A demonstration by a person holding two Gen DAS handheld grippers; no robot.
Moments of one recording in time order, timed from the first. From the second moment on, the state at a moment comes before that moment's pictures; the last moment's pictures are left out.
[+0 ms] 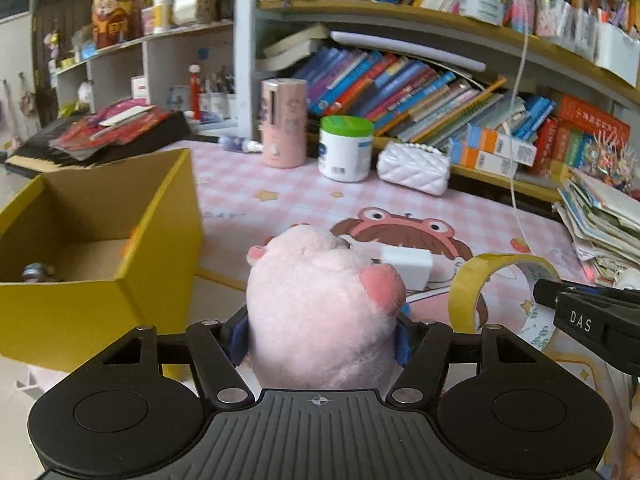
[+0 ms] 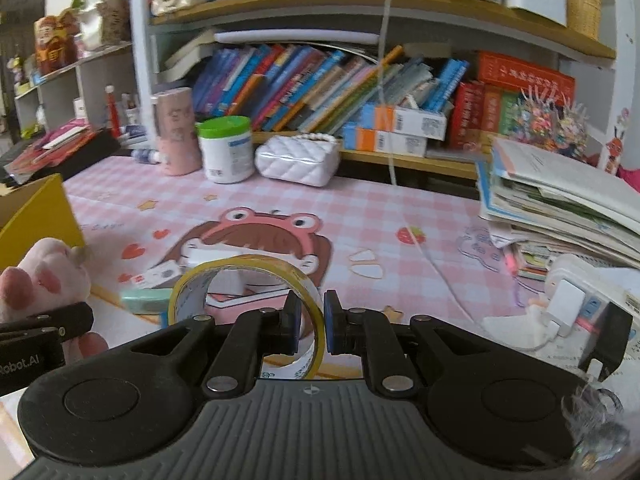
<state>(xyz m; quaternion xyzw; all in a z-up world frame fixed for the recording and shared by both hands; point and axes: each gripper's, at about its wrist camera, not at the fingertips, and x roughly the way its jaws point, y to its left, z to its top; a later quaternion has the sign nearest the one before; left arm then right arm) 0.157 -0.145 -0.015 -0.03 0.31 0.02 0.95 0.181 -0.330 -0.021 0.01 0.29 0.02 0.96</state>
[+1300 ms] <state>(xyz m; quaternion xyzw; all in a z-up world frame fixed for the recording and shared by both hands) -0.003 0.073 -0.015 -0.01 0.33 0.15 0.93 0.035 -0.064 -0.018 -0.11 0.33 0.15 0.92</state>
